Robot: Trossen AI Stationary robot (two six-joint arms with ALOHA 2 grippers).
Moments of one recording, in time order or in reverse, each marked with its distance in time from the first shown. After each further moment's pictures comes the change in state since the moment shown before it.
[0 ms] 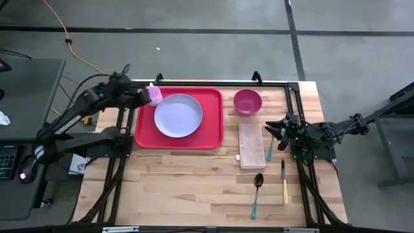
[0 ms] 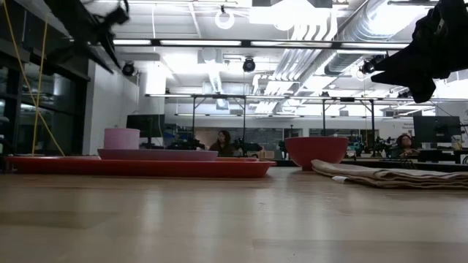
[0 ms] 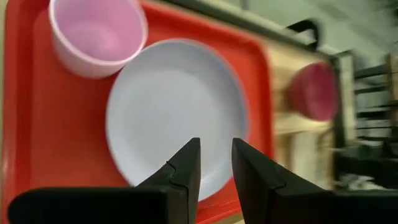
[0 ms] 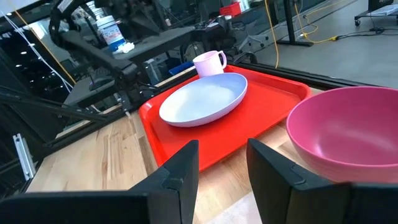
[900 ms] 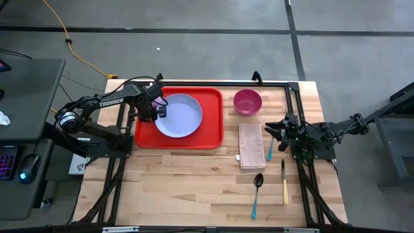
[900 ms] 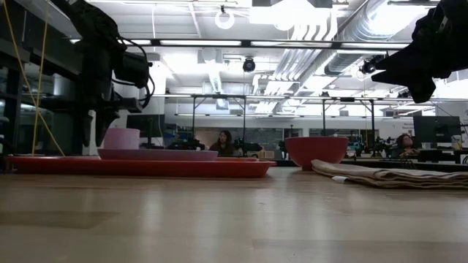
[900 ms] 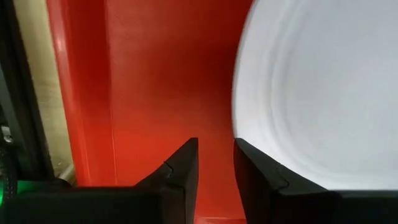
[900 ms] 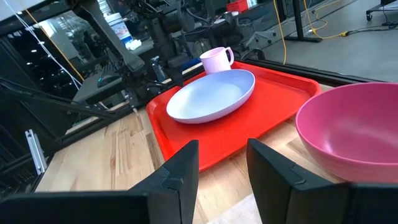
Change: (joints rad) left arm 0.000 0.602 -0.145 -0.024 0.029 0.014; right arm 0.000 0.000 0.000 0.001 -0.033 0.008
